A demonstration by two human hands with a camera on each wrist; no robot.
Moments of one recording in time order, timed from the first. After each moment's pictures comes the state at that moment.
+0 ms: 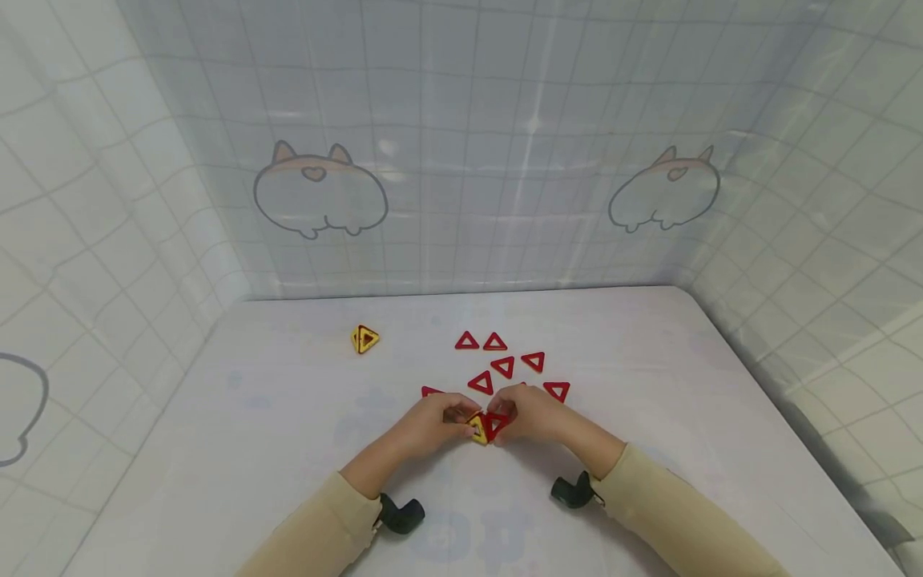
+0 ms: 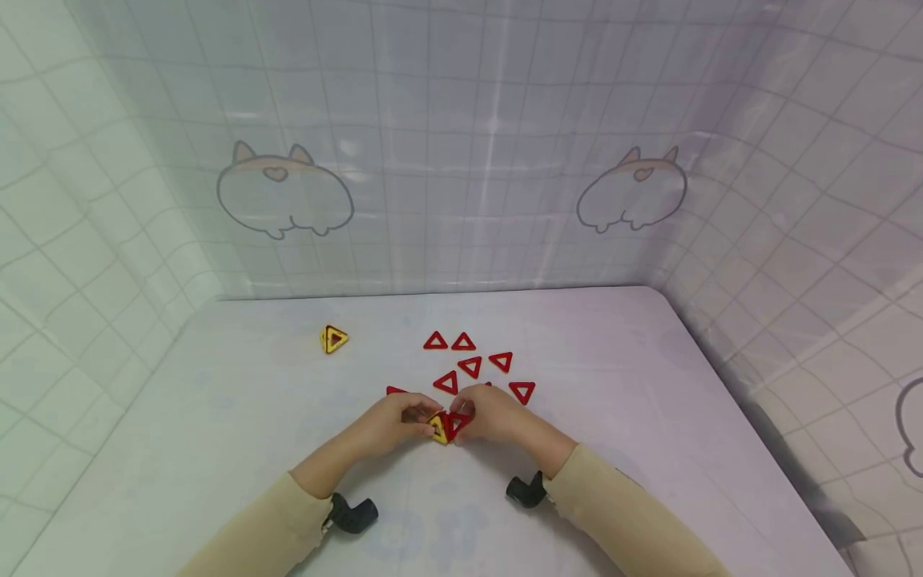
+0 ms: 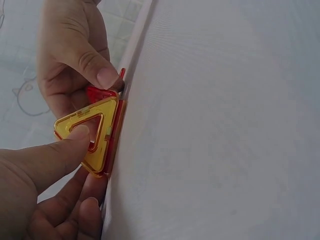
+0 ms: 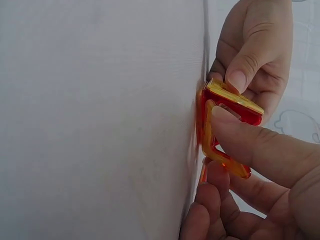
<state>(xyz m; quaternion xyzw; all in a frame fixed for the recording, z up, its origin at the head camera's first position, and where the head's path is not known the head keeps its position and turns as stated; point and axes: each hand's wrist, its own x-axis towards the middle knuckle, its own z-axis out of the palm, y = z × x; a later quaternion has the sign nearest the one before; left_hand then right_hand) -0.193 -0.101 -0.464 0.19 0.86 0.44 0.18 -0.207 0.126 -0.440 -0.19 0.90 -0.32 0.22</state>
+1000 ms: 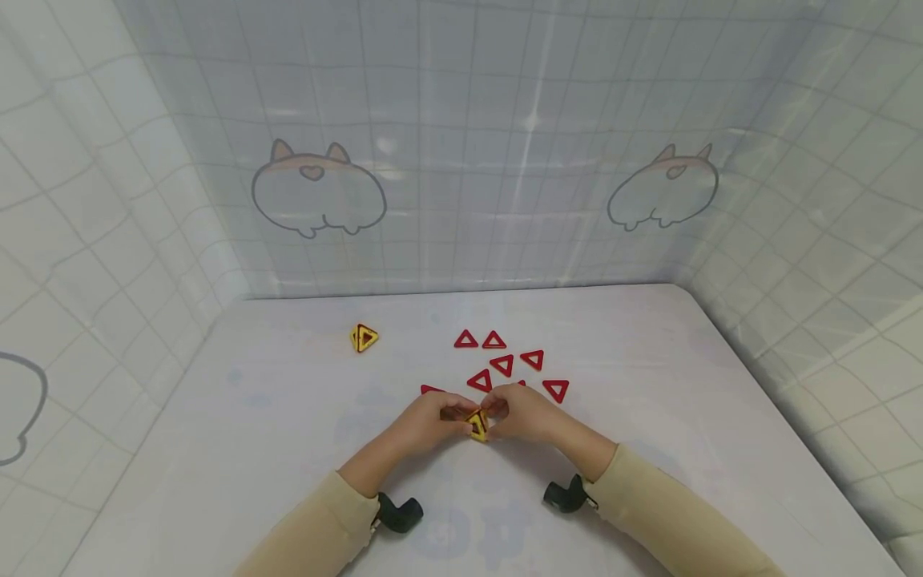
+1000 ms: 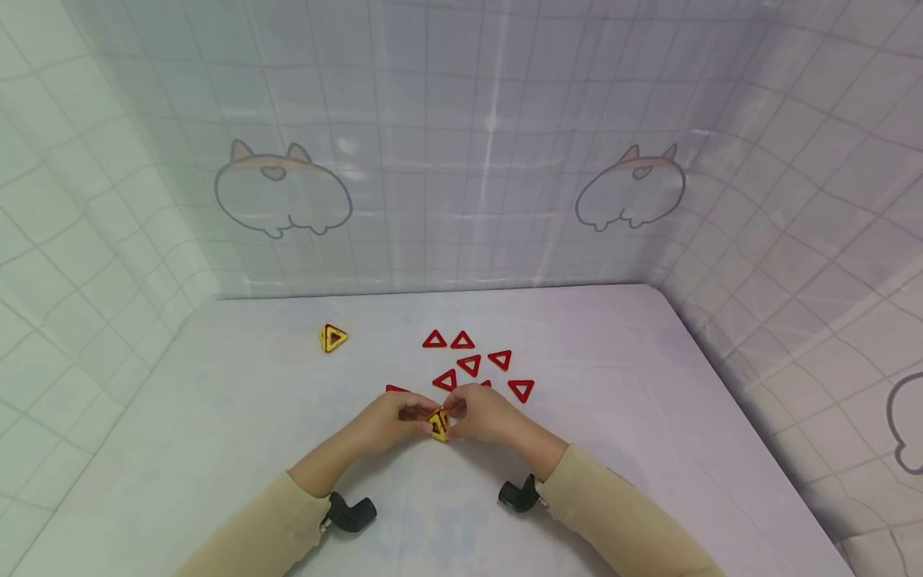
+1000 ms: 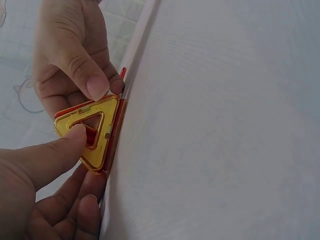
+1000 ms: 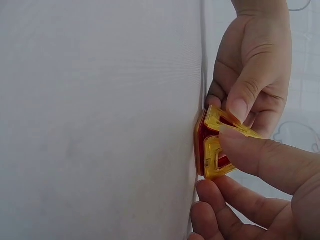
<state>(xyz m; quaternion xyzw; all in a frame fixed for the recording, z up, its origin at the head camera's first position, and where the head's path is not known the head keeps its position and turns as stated) -0.194 -0.104 -0.464 0.20 0.86 0.44 0.16 -0.204 0.114 -0.445 -0.18 0.90 -0.35 0.21</state>
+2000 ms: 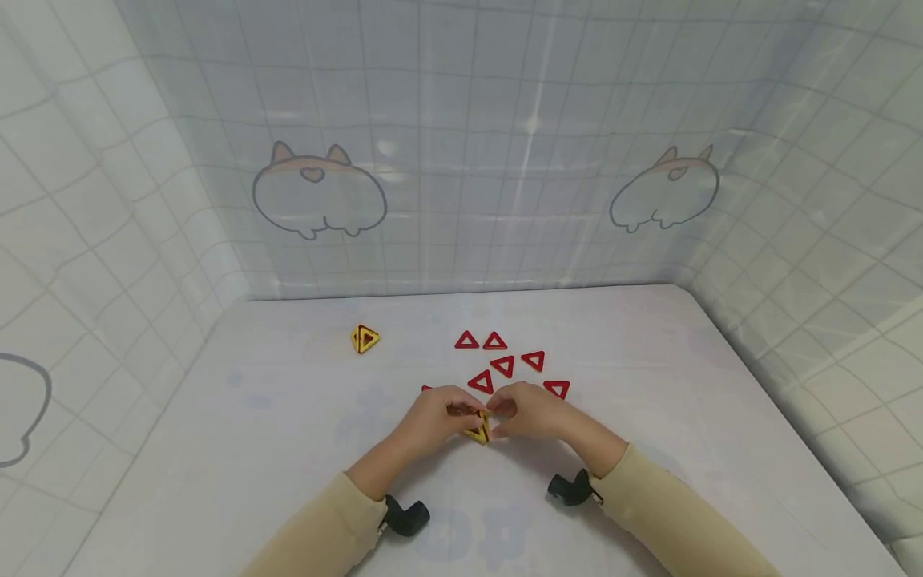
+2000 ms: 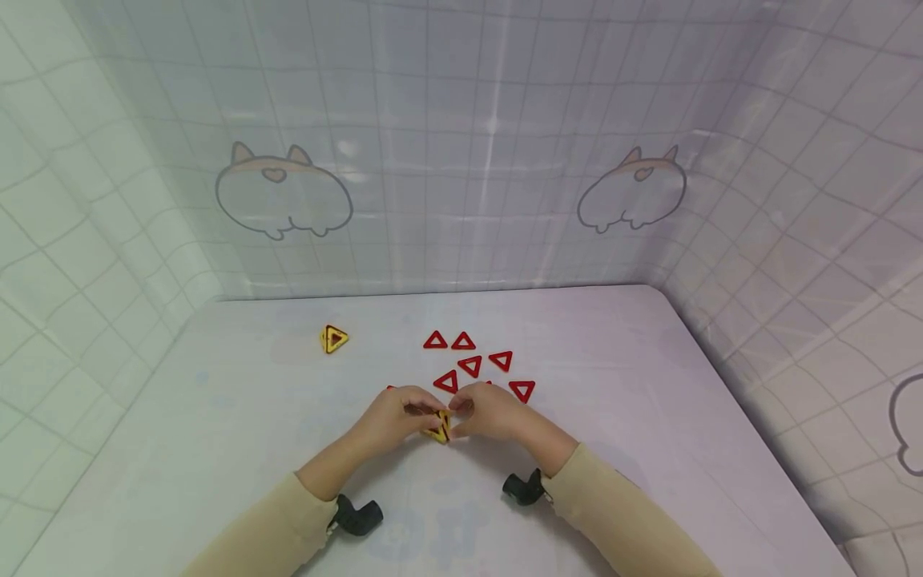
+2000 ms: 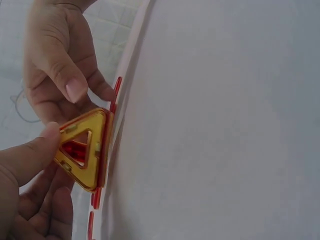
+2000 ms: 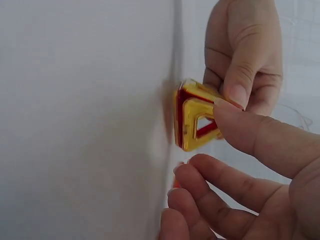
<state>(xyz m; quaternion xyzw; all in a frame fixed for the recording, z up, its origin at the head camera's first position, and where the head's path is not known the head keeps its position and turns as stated) -0.189 -0.092 -0.452 0.17 0.85 0.48 0.12 -0.206 0.126 -0.427 -0.20 0.89 -0.33 0.23</state>
